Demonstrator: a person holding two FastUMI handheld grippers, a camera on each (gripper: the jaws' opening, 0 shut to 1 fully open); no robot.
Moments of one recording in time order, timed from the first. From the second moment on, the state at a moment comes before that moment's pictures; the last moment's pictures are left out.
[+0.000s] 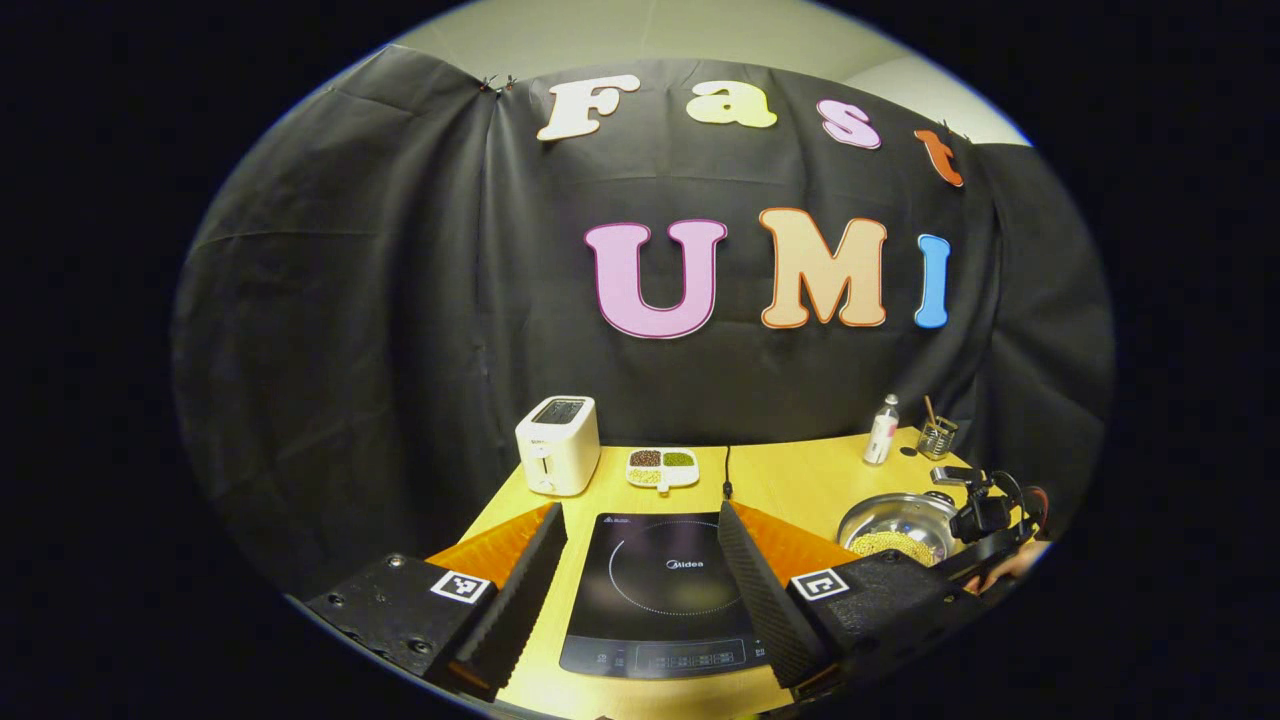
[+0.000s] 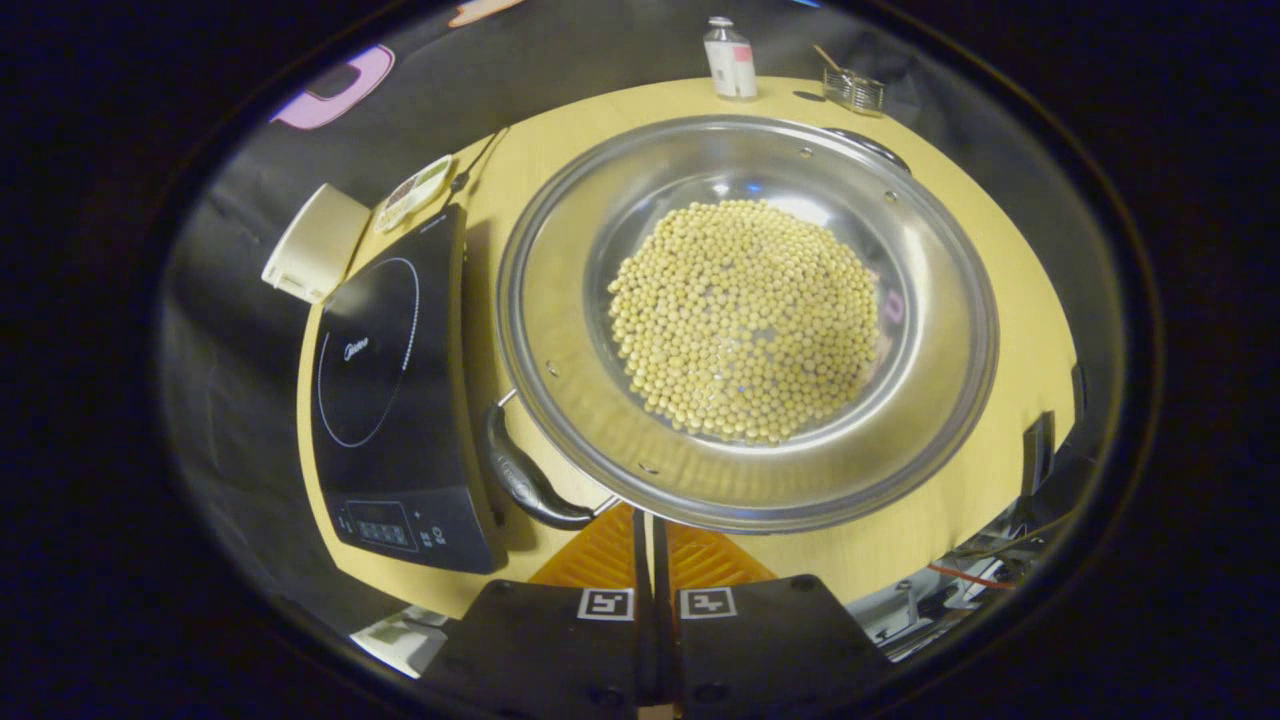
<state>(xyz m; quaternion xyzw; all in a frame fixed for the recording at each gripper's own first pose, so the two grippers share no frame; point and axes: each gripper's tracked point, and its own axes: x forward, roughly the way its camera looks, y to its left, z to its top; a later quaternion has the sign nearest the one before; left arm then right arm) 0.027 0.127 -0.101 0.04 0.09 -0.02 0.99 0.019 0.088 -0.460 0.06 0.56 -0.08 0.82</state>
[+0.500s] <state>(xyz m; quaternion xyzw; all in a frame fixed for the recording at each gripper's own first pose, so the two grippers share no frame) 0.016 0.143 -0.107 0.02 0.10 0.00 0.99 0.052 0.118 -0.459 0.10 0.54 -0.11 0.82</state>
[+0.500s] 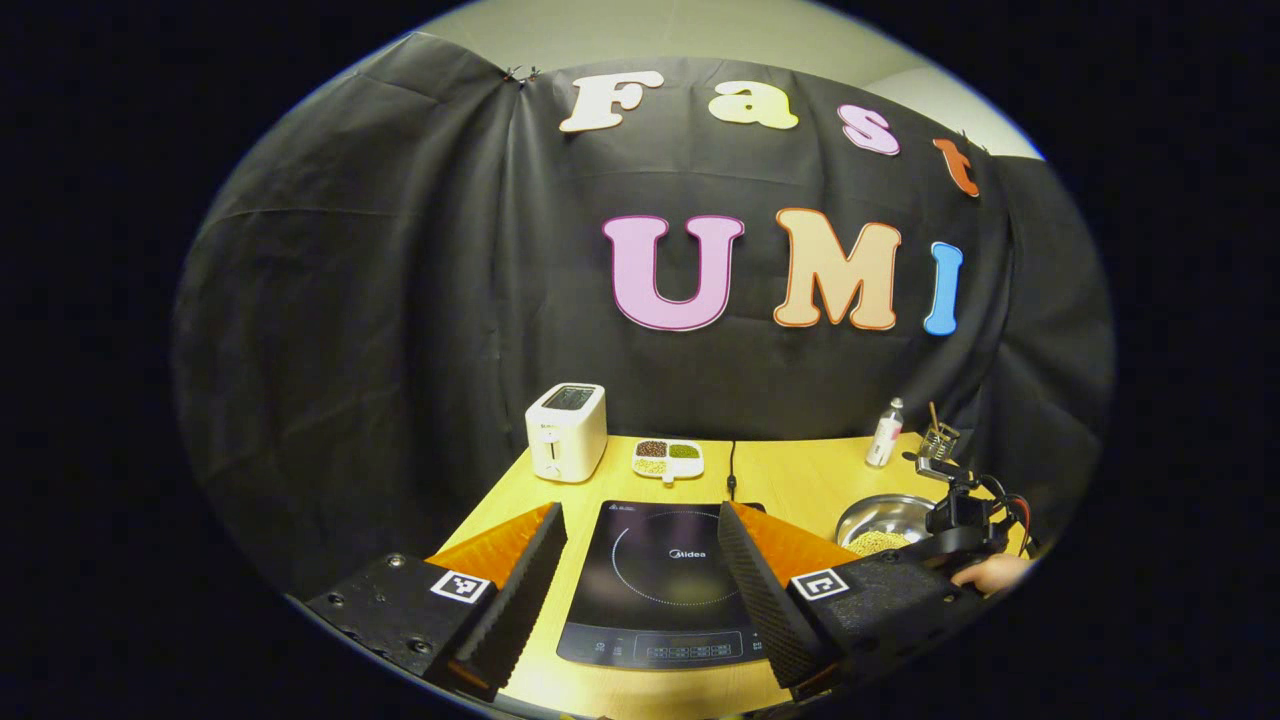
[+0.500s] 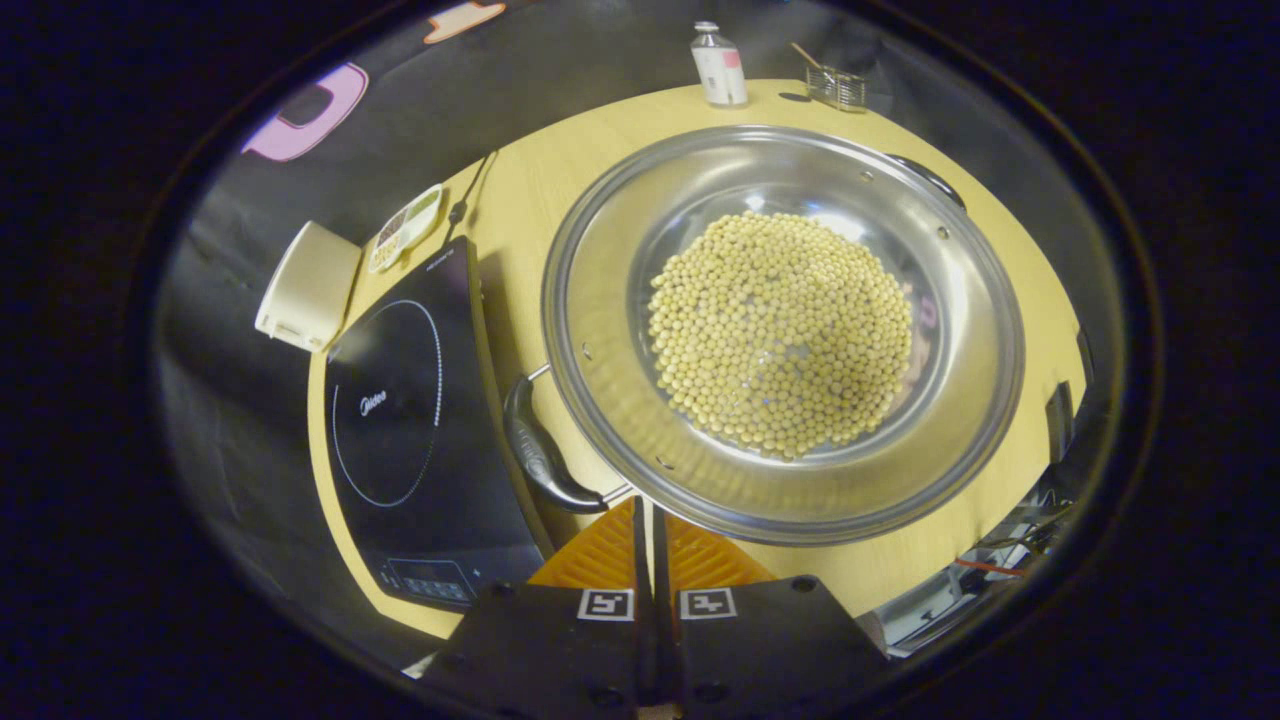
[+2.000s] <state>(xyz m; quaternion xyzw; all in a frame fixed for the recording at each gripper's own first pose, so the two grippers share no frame) 0.035 0.123 -0.119 0.01 0.11 -0.03 0.99 0.049 0.096 -0.383 0.07 0.46 -0.04 0.89</state>
